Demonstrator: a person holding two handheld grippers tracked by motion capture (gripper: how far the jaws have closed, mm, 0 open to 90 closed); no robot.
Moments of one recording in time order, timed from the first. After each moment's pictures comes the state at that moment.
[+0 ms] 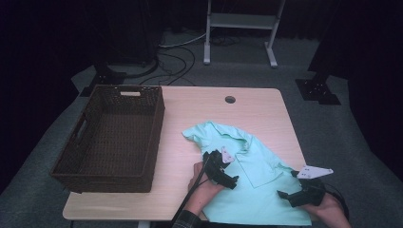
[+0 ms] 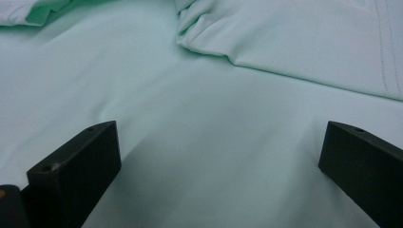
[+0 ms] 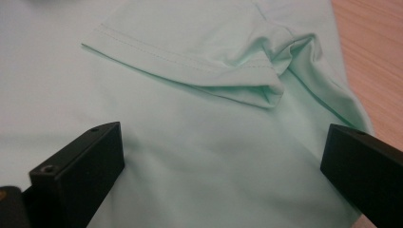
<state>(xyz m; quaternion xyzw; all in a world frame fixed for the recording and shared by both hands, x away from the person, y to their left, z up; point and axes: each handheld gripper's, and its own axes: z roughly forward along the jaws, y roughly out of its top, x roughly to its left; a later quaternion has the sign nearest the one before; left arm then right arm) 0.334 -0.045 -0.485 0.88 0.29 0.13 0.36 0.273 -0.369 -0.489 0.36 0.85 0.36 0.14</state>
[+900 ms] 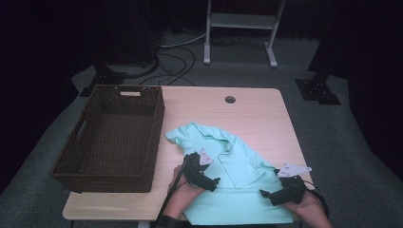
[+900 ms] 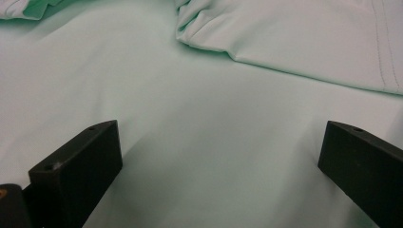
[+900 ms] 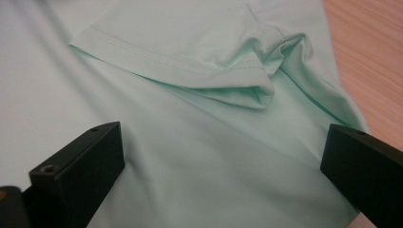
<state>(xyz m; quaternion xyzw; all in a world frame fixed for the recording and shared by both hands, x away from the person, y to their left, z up) 0.324 0.019 -0.485 0.87 0.30 0.13 0.36 0.278 -0.312 -0.488 0.35 0.86 0.36 0.14</state>
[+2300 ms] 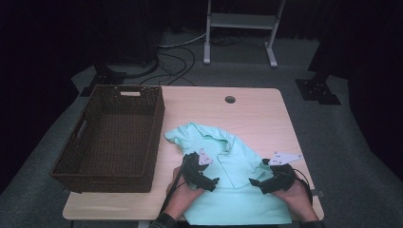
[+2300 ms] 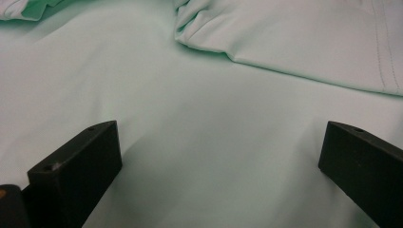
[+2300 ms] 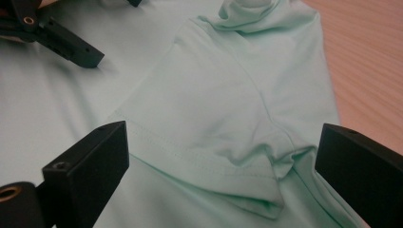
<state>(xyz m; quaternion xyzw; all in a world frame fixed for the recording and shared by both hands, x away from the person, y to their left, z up) 0.324 0.019 -0.485 0.87 0.30 0.13 0.36 0.305 -0.282 -0.464 0.32 0.85 0.40 0.13</state>
